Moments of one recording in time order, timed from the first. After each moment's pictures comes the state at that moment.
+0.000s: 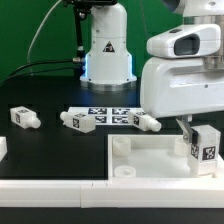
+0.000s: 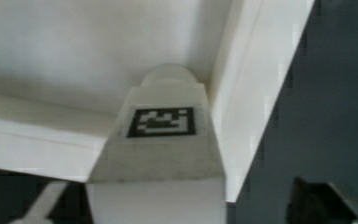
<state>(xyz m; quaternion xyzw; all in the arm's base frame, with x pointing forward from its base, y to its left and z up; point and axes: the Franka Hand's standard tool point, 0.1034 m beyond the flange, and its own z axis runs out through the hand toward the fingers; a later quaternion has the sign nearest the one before) 0.643 0.120 0.082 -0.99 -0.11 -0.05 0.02</state>
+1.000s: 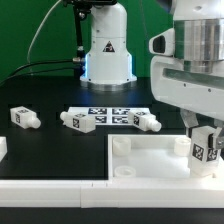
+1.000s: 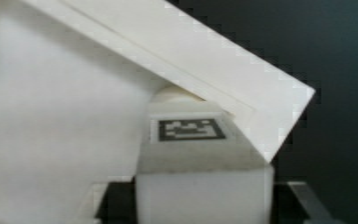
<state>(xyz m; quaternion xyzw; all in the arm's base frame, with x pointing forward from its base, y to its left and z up) 0.642 0.110 0.078 -0.84 0.55 -0.01 0.05</state>
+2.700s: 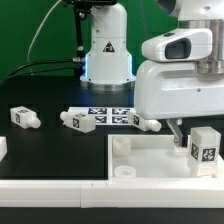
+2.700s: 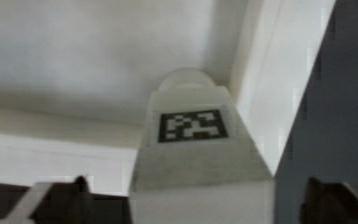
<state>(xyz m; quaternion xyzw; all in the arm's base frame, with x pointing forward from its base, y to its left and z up) 0.644 0.111 0.077 -1.00 -0.06 -0.05 0.01</state>
